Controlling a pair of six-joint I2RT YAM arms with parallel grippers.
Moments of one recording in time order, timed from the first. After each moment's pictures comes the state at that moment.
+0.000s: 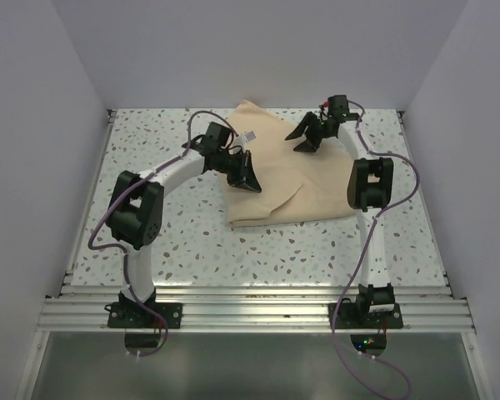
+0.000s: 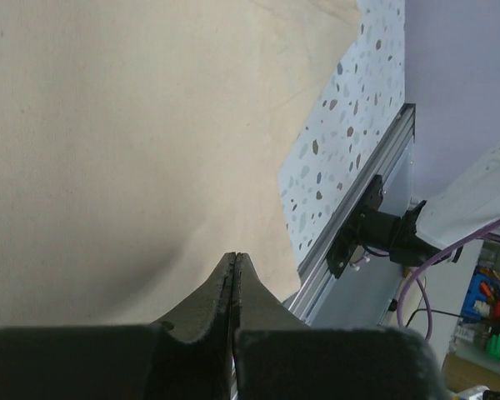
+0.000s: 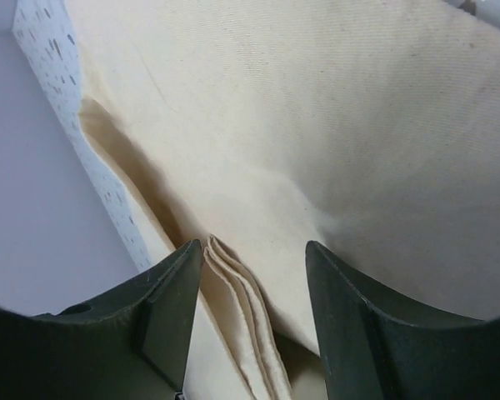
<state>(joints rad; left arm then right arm) -0.44 1.99 1.53 -0.47 0.77 -0.44 0.08 2.66 2.41 -0.72 -0.64 0.72</state>
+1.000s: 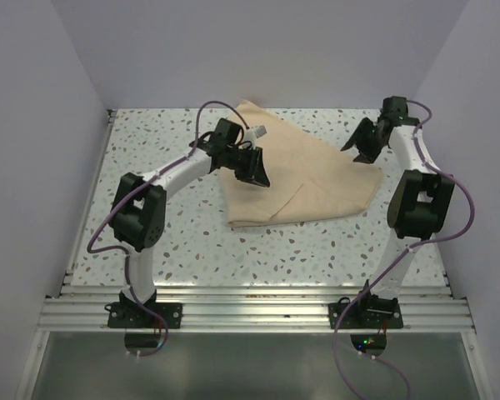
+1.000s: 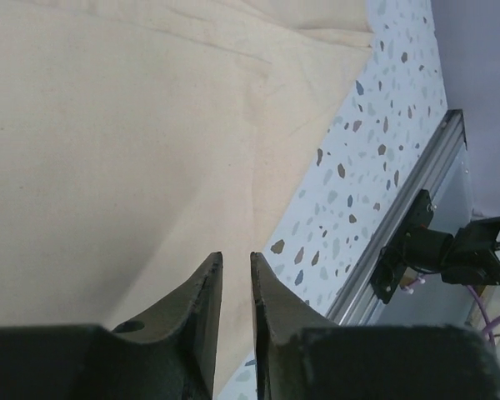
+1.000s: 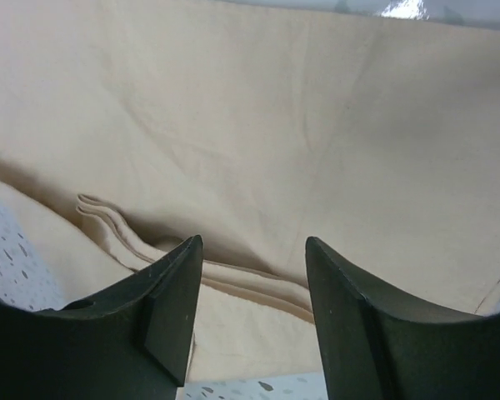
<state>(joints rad) -0.50 1.99 1.57 -0.43 0.68 -0.36 -0.13 2.02 1.77 -0.79 -0.27 0.53</state>
